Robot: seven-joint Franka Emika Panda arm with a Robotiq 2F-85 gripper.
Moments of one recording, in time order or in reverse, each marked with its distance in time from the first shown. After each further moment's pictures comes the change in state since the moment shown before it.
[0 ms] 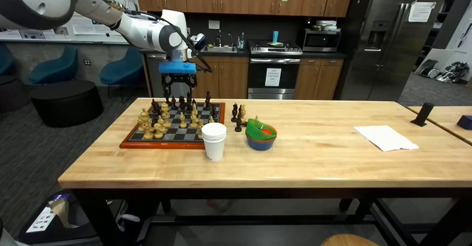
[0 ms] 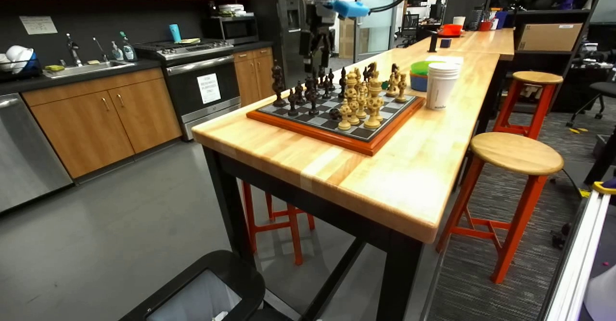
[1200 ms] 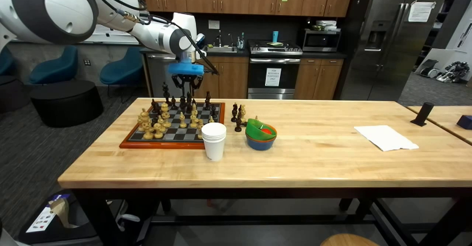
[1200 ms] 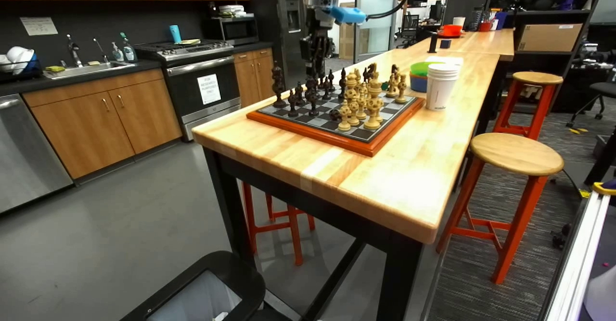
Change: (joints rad) arm -0.042 0.105 0.011 0.141 0.032 -0.004 0.000
